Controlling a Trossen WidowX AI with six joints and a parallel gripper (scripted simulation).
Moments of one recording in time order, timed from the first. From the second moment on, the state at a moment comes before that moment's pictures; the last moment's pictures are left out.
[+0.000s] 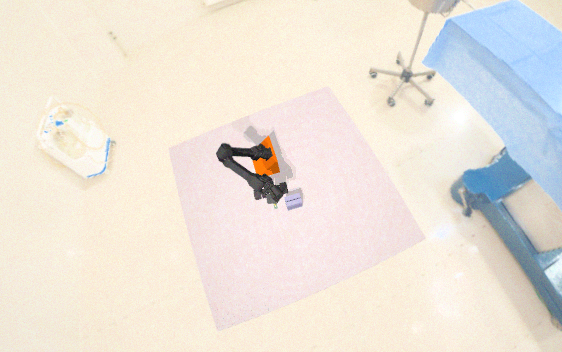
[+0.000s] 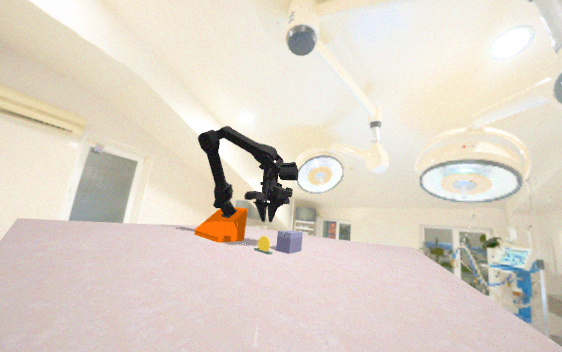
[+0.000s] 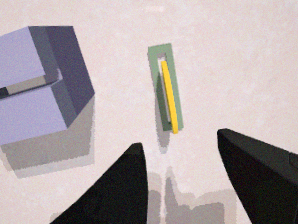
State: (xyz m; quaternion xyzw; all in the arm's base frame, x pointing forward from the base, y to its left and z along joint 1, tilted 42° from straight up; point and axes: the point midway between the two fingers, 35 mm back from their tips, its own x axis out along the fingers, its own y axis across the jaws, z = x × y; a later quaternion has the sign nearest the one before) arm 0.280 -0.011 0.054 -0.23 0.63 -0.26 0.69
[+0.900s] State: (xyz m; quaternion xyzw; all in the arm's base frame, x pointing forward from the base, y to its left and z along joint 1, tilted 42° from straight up) arm 0.284 -0.047 0.014 -0.23 0.64 -0.27 0.69
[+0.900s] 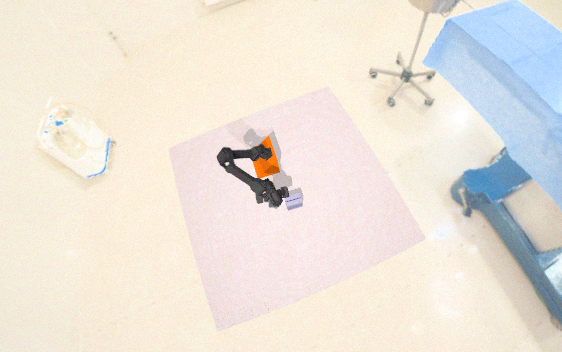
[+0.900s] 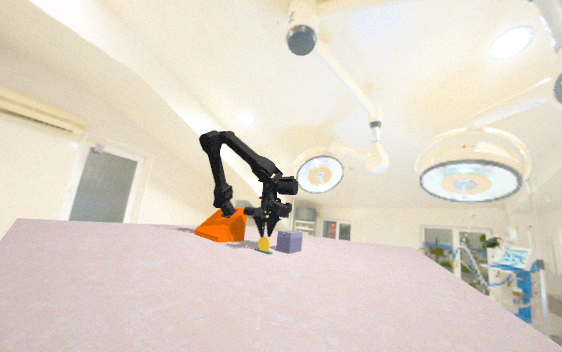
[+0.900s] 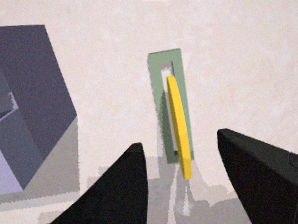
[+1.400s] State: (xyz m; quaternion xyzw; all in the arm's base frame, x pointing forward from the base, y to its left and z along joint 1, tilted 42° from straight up) arm 0.285 -0.063 -0.003 -0.23 0.64 -0.27 0.69
